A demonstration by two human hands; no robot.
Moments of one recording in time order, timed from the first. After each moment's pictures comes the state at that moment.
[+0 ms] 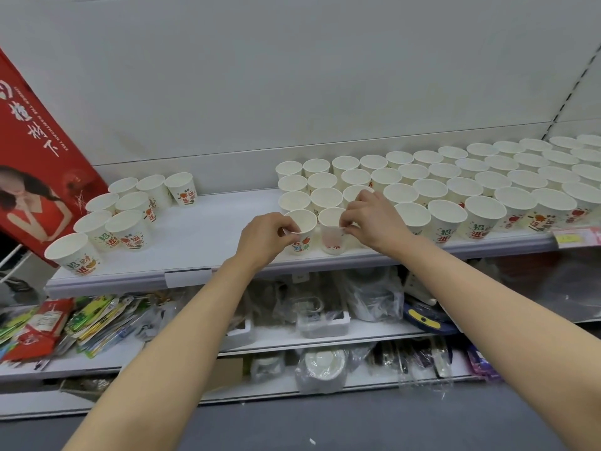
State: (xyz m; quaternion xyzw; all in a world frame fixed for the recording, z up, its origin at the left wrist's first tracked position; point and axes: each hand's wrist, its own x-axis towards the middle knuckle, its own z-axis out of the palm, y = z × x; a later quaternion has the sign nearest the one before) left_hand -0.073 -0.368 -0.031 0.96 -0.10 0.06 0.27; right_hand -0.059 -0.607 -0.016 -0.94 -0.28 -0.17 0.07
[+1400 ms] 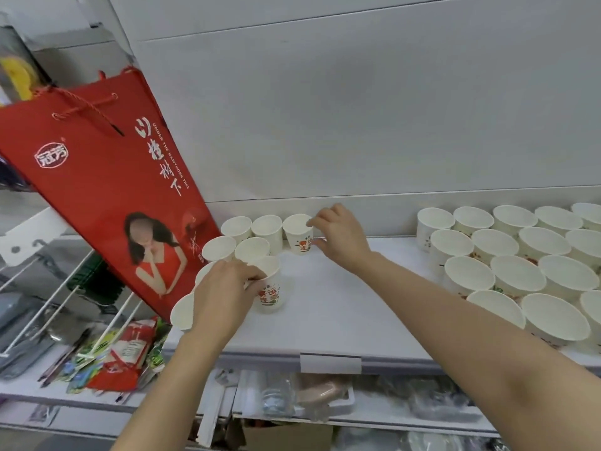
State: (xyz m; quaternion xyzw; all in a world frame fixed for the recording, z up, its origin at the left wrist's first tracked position) left_hand -0.044 -0.062 -0.014 0.98 0.04 0.15 0.13; right_hand 0.115 -0.267 -0.043 -0.91 -0.31 -0.21 0.17
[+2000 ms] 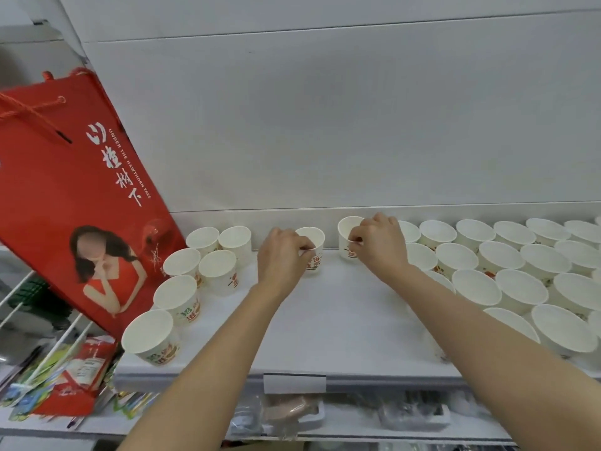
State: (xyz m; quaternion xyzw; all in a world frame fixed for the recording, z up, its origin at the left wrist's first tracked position) left_hand 0.066 -0.179 -0.021 0.96 -0.03 0.17 0.21; right_hand 0.118 -0.376 -0.029 -0.96 -0.15 -0.21 0.09
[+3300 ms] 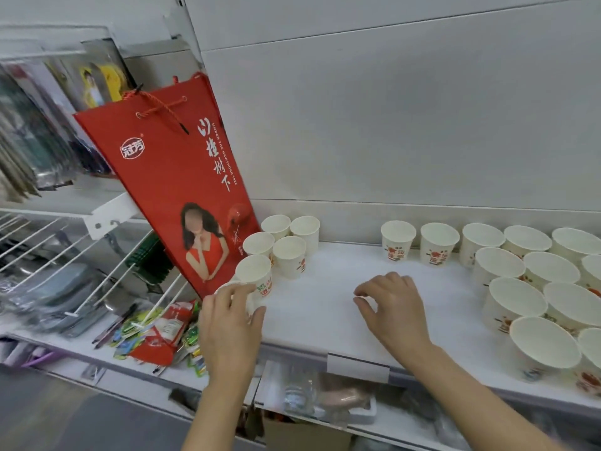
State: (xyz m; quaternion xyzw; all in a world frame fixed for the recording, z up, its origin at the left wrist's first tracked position) left_hand -0.115 -0.053 -0.056 0.93 0.18 0.32 0.09; right_hand -0.008 -0.295 -0.066 -0.89 -0.27 -0.27 0.25
